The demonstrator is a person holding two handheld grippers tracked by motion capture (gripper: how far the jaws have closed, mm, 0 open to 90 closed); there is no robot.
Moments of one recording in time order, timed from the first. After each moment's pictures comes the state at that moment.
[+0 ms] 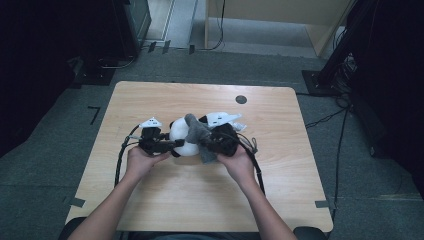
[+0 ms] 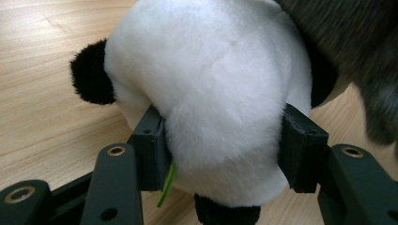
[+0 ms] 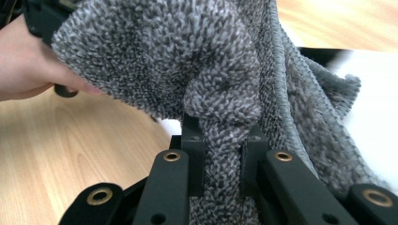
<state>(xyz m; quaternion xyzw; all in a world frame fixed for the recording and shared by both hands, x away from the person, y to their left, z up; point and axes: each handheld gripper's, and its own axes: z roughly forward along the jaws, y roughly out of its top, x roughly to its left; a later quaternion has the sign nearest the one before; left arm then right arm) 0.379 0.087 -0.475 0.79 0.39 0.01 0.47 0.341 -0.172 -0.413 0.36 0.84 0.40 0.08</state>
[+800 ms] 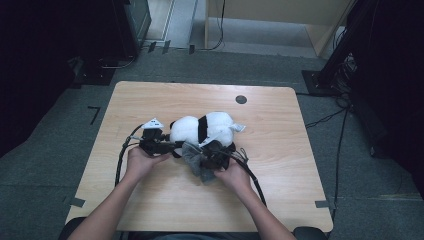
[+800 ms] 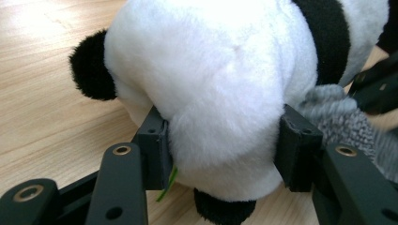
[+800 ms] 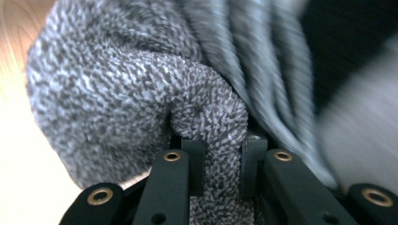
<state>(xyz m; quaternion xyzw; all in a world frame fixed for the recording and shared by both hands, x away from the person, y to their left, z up) 0.377 0.084 -0.476 0.81 0.38 0.03 0.45 0.335 -0.160 -0.483 0.35 0.89 0.30 0.03</state>
